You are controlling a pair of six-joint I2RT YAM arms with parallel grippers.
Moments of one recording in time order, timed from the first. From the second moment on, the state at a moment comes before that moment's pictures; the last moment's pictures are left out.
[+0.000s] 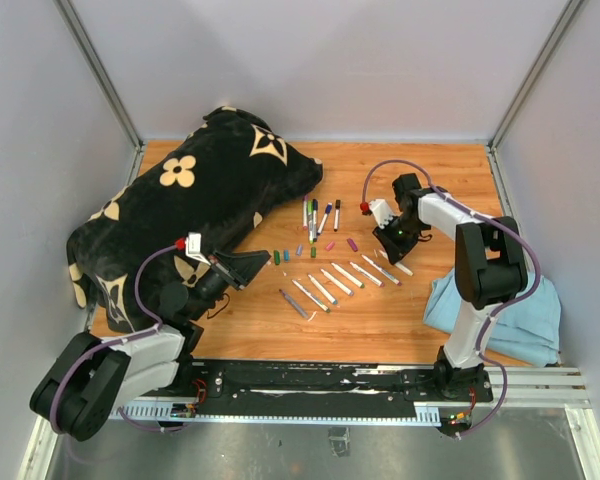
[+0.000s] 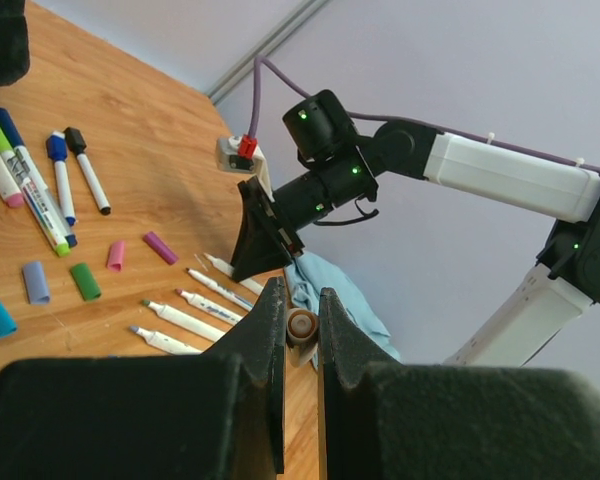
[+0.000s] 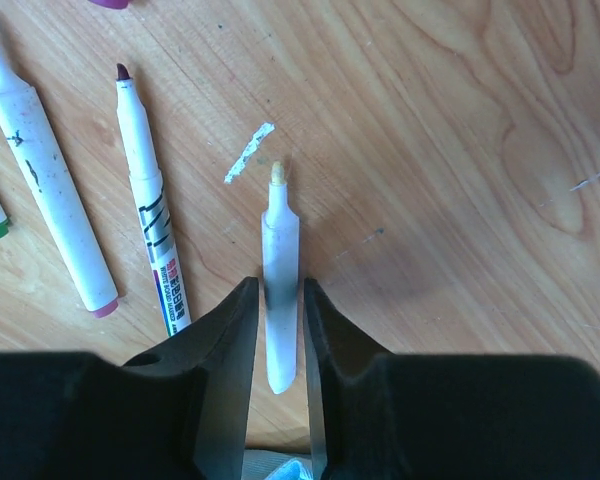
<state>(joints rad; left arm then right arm) -0.44 1.04 0.01 1.32 0.27 -0.99 0.21 1.86 1.24 -0.80 -0.25 -0.62</state>
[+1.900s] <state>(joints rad) -0.75 1.57 0.35 1.34 0.16 -0.93 0.21 1.56 1.24 -0.76 -0.37 -0.61</state>
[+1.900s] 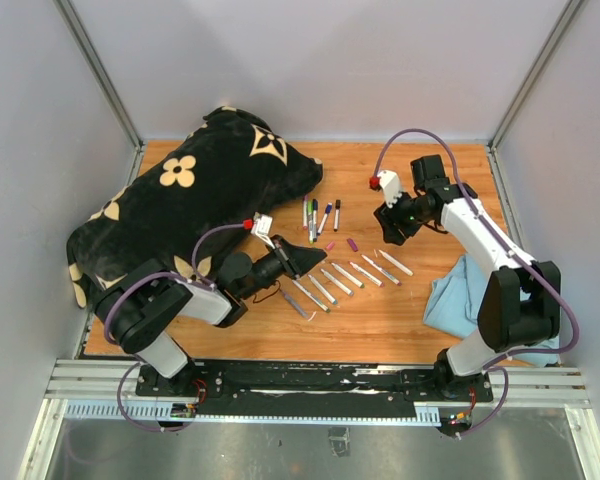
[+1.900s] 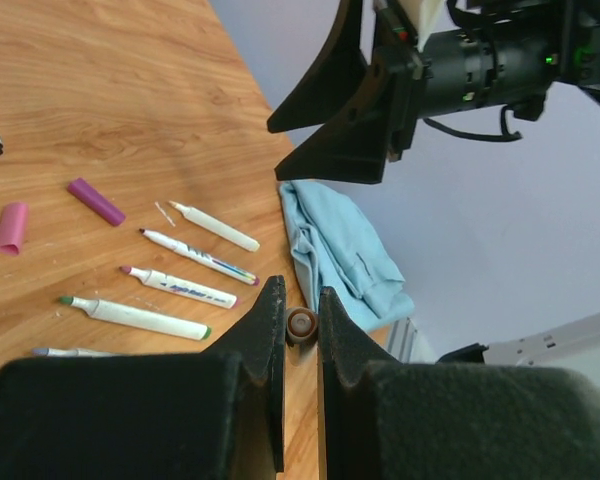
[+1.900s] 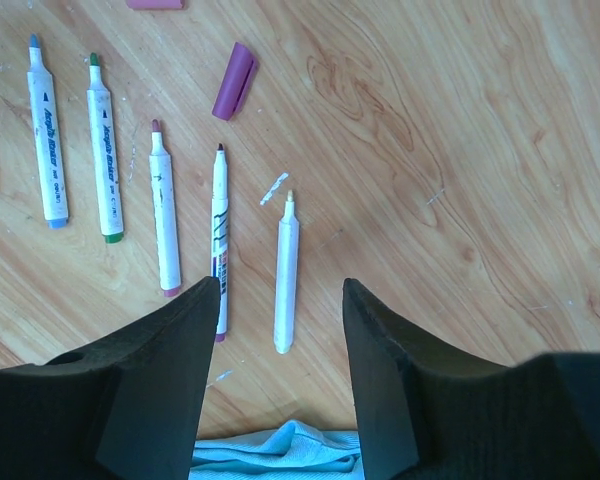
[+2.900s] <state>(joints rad) -0.79 1.84 0.81 0.87 -0.02 -0.84 0.16 1.51 1.21 -0.71 -0.37 -0.57</state>
